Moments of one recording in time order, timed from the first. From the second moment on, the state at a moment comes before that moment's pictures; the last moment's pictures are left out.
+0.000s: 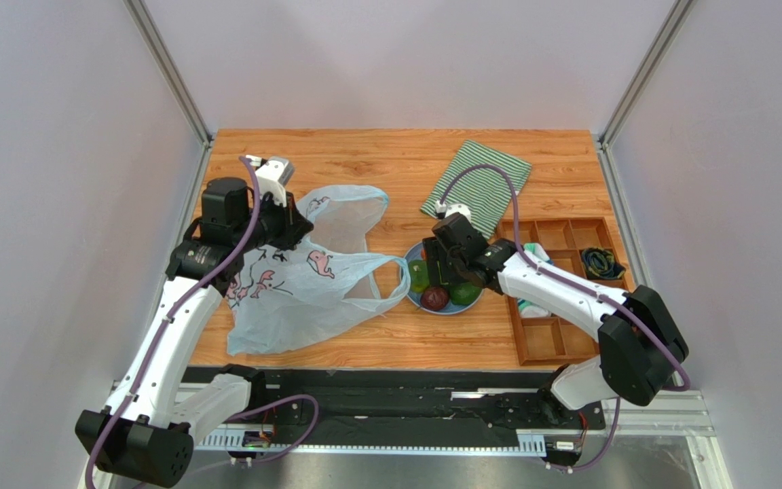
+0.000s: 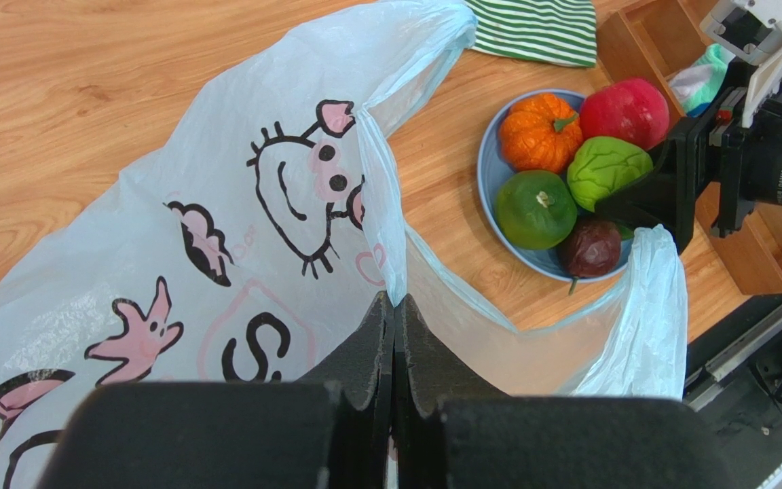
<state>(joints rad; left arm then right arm) -0.21 0.99 1.05 -0.57 0.38 -0.07 0.73 1.44 0.97 -0.47 0.24 0.43</state>
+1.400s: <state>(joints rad) -0.21 0.99 1.05 -0.56 0.48 -0.06 0.66 1.59 1.27 -0.19 -0.53 0.44</state>
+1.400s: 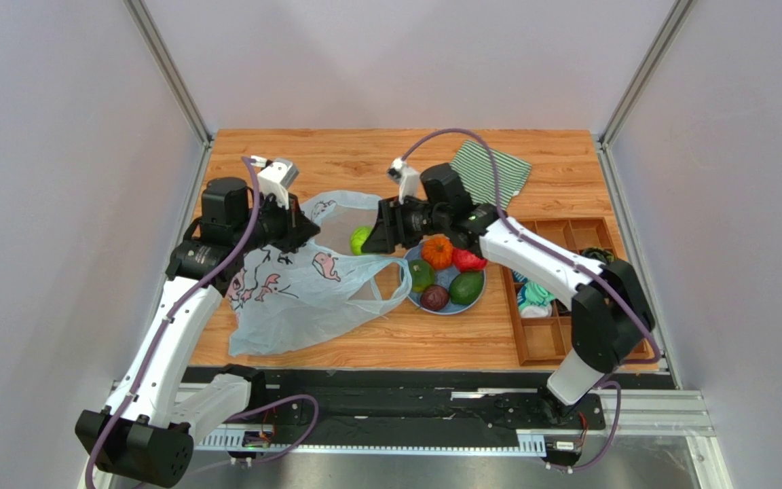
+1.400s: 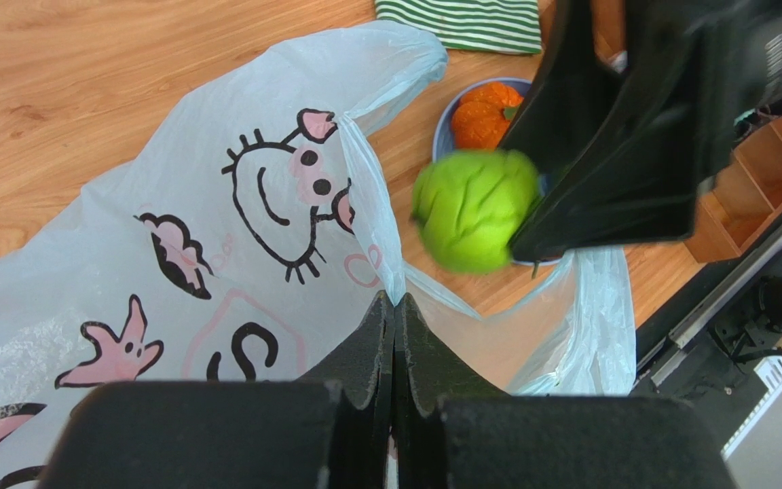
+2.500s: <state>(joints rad) -0.21 1.02 1.05 -0.56 0.51 -0.06 0.91 2.07 1.49 0.00 -0.77 0.54</state>
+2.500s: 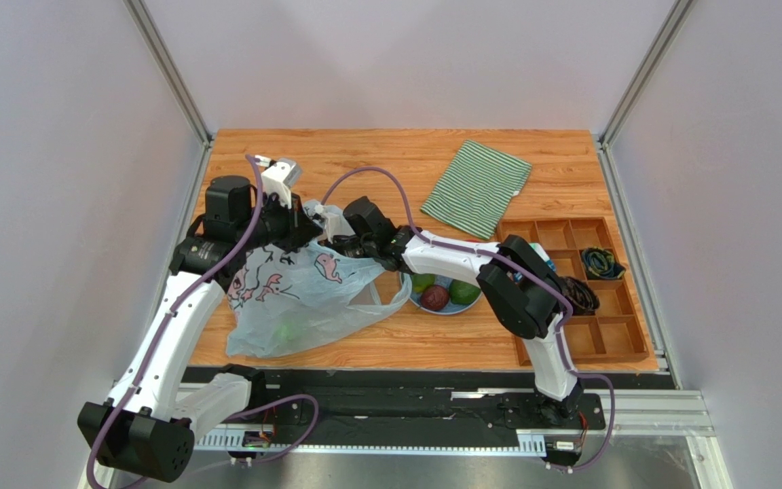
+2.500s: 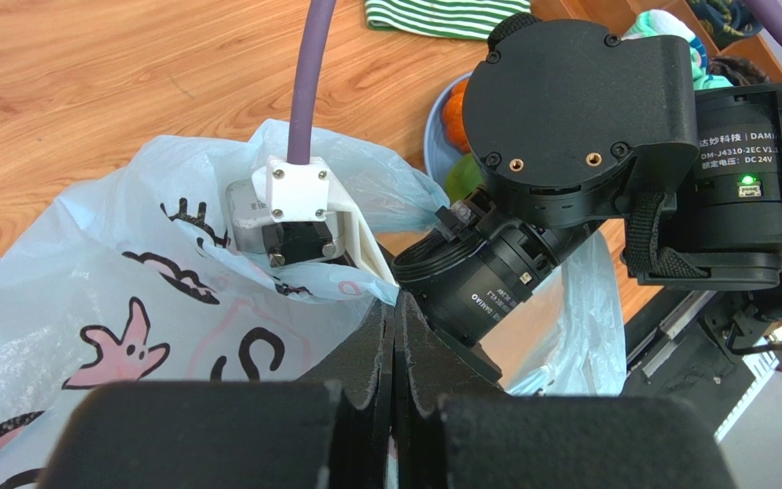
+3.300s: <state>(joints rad) -0.21 1.02 1.05 -0.56 0.49 -0.06 0.83 1.70 1.30 -0.06 -0.46 0.47</state>
